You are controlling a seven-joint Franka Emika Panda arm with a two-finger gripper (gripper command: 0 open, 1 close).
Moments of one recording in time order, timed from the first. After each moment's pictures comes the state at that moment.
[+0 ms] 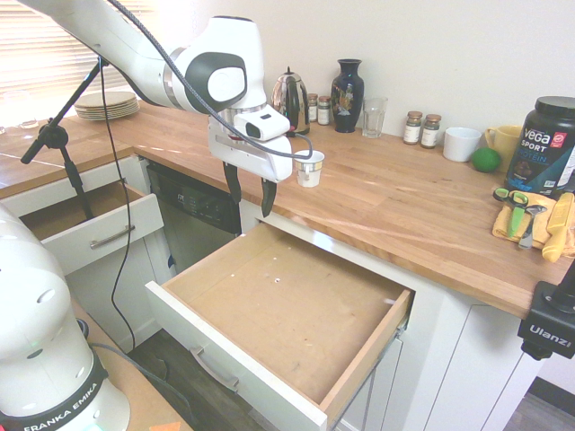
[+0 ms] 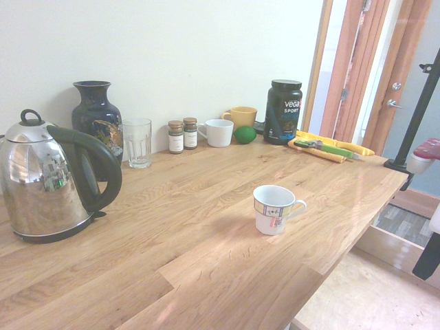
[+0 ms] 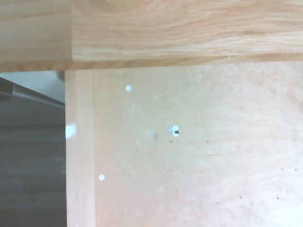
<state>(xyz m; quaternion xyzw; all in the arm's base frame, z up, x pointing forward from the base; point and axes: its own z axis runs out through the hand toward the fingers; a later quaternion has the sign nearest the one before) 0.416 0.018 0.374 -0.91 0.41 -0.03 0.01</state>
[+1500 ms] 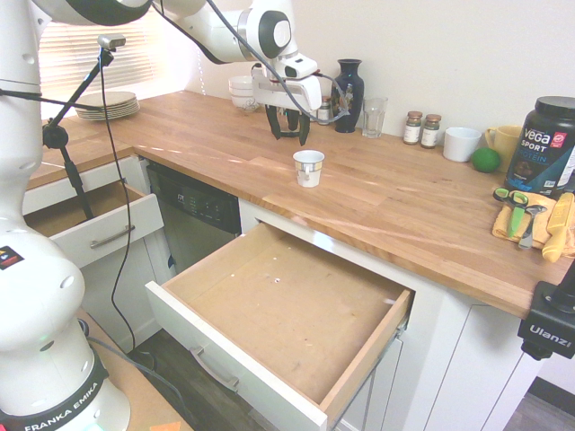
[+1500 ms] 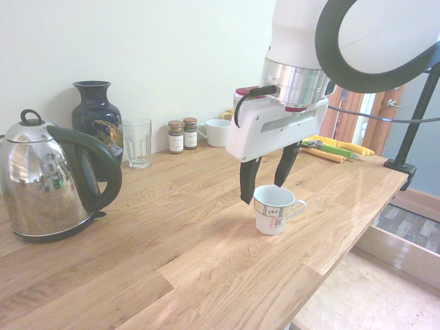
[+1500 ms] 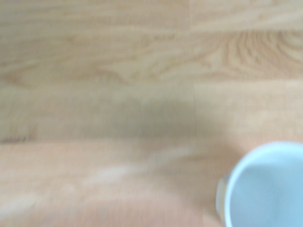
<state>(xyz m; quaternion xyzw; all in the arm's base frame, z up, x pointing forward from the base) 0.656 0.123 0.429 -0.91 0.41 -0.09 0.01</state>
